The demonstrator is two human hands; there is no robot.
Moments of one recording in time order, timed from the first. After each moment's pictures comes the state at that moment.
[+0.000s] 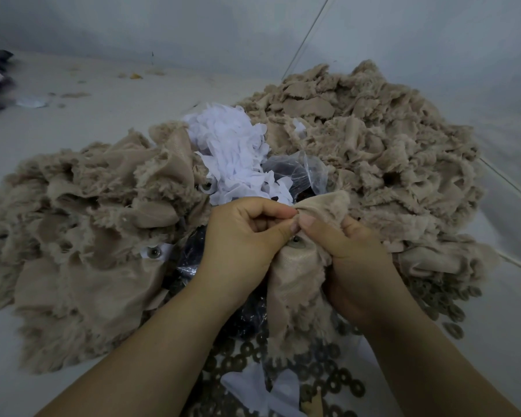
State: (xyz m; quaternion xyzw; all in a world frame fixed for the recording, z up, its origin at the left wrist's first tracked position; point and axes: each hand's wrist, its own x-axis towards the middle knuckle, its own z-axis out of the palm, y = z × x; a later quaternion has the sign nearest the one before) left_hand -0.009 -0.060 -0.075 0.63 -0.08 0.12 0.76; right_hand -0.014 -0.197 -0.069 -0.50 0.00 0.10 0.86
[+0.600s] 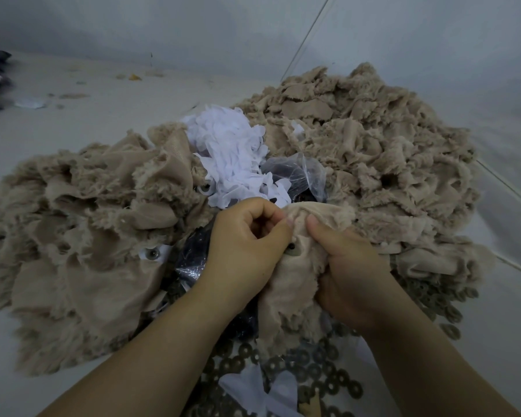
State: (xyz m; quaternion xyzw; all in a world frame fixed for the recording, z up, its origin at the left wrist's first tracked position) left_hand -0.011 -0.062 -0.078 0.70 -0.08 0.15 0.70; right_hand -0.015 -0.194 -0.066 -0.45 0.04 0.20 0.87
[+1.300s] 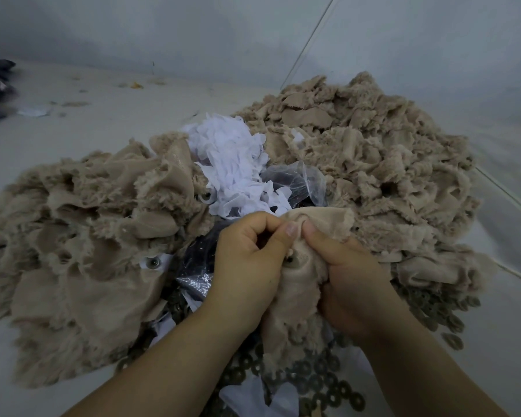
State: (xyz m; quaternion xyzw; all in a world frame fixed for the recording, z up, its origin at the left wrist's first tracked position) left_hand -0.018 -0.071 -0.079 0.66 -0.05 0.13 0.74; right_hand -0.013 -0.193 -0.072 -0.47 0.00 0.14 0.87
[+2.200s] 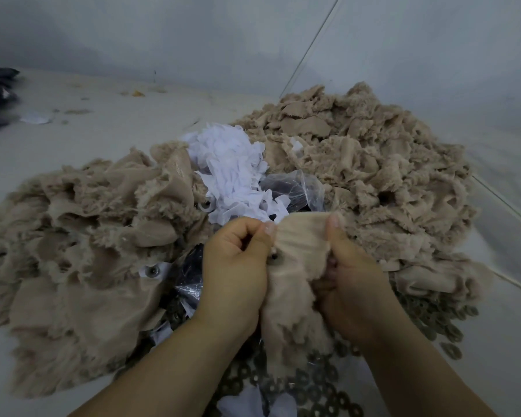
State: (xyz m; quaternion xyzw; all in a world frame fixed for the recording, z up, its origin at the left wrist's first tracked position) left_hand -0.013 -0.070 -0.081 0.62 0.02 0.17 0.77; right_hand -0.004 -0.202 -0.074 -0.46 0.03 0.12 0.88
